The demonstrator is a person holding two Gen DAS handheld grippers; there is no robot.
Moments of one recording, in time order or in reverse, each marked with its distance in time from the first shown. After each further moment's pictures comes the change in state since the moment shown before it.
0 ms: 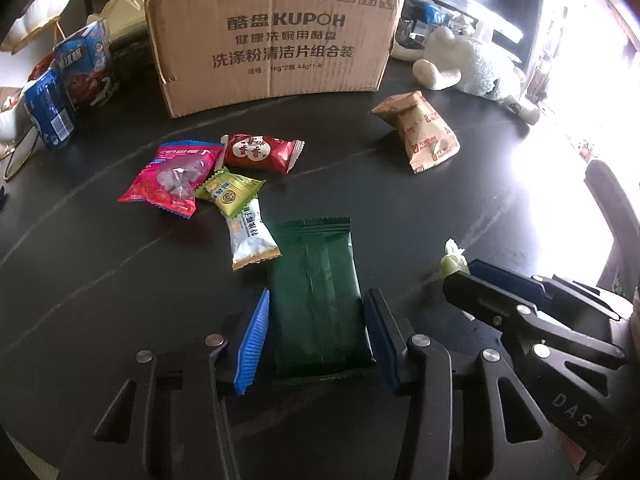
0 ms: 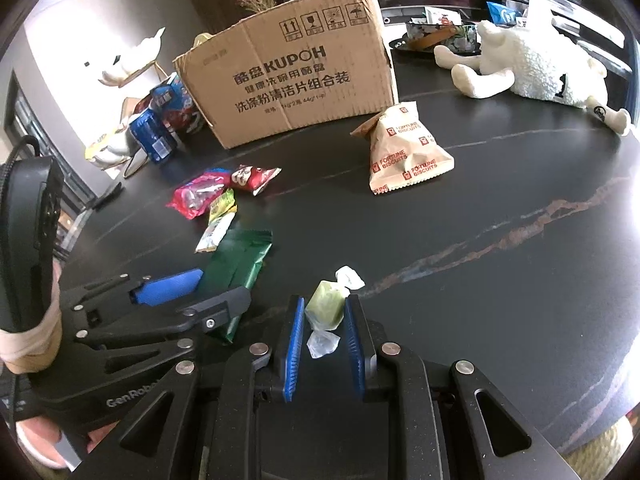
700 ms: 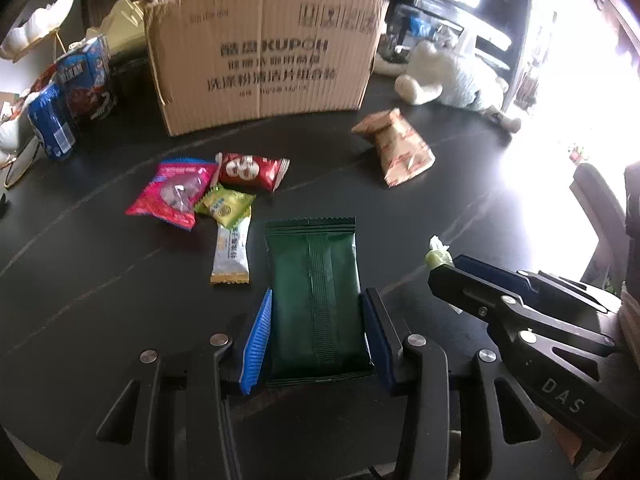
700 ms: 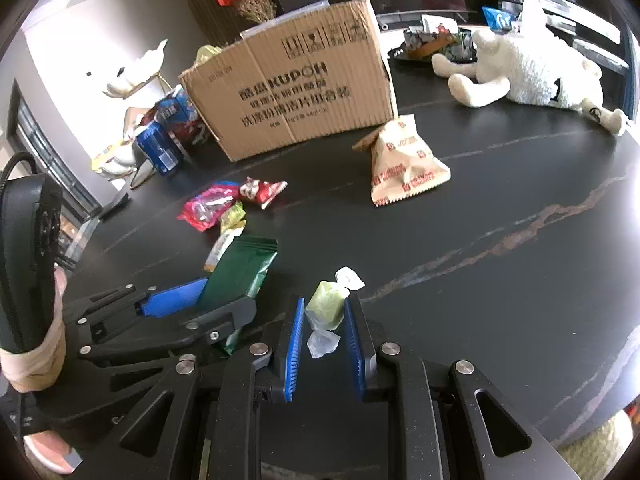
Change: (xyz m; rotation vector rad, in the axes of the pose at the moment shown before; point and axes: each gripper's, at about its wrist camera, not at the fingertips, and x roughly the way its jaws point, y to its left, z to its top) left arm -0.028 -0.003 -0.001 0.006 -0.047 -0.044; right arm -0.020 0.003 0.003 0.008 -0.039 0.012
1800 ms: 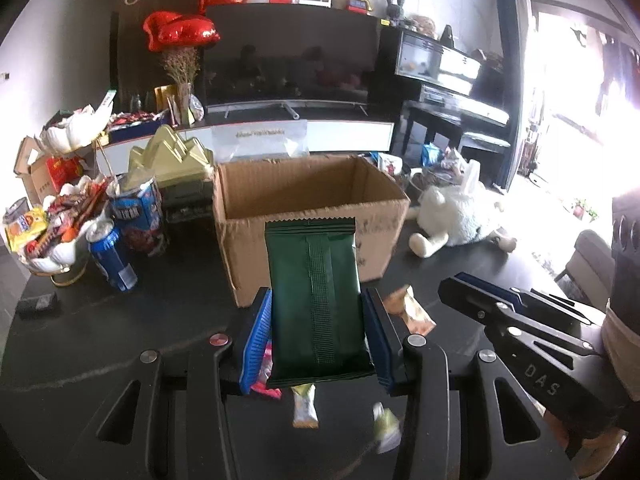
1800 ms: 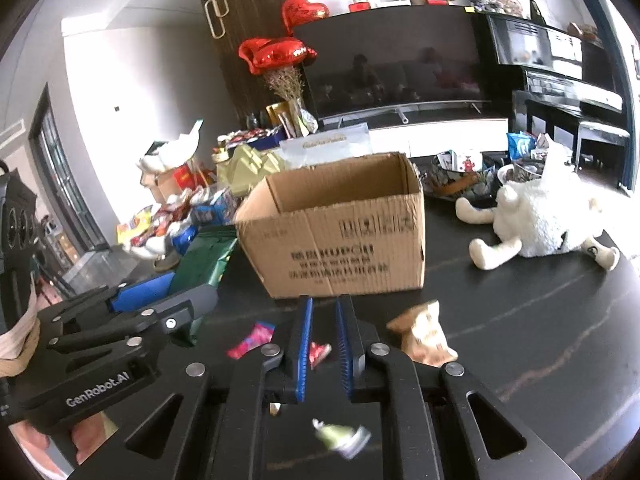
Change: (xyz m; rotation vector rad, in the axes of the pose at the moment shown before) left arm -0.110 0.034 0.103 0.004 -0.332 0.066; right arm -0.057 0.053 0.111 -0.102 -0.263 -0.012
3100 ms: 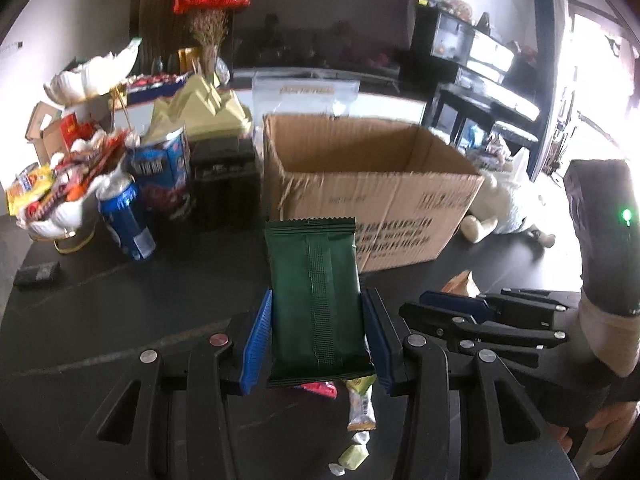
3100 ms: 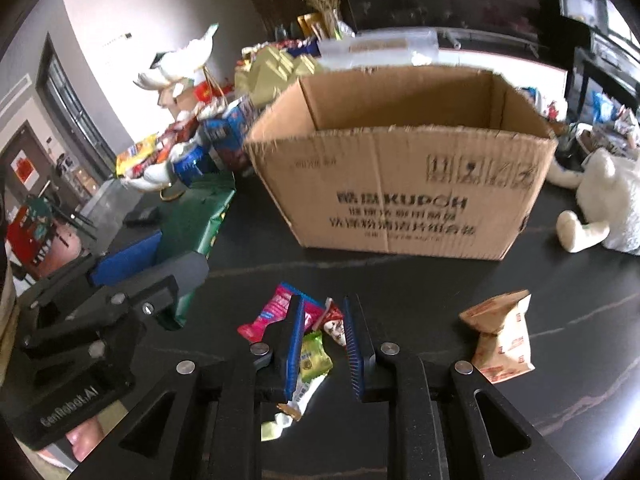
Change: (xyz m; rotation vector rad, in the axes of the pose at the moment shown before) left arm 0.051 0.057 -0.022 -0.080 0.120 0.046; right arm 0.121 0.032 -0.002 -0.070 0.365 0.119
